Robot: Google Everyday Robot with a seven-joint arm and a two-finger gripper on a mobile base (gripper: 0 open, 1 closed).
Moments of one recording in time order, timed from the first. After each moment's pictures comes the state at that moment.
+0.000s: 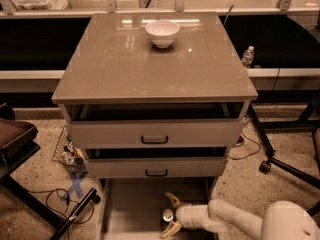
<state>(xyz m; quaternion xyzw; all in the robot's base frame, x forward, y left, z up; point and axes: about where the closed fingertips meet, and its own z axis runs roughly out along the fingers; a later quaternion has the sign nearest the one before) 0.482 -0.017 0.208 -0.52 0.63 0.37 0.44</state>
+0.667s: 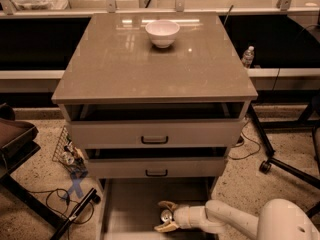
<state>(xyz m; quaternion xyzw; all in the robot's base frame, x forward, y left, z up) 0.477 -0.007 0.196 -0.53 0.64 0.37 0.43</state>
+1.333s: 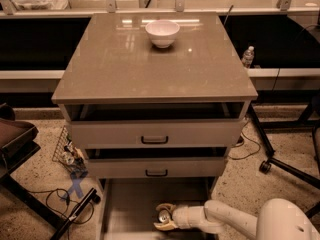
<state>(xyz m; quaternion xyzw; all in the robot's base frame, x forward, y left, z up) 0.475 -0.003 0.196 -0.53 0.64 0.37 0.43</state>
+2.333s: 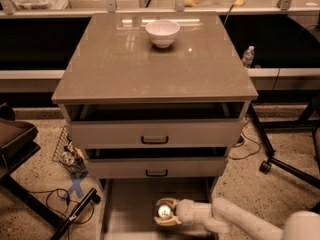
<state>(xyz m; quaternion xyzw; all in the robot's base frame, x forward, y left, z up) 0.473 -0.008 0.292 -0.49 0.58 0.42 0.50</state>
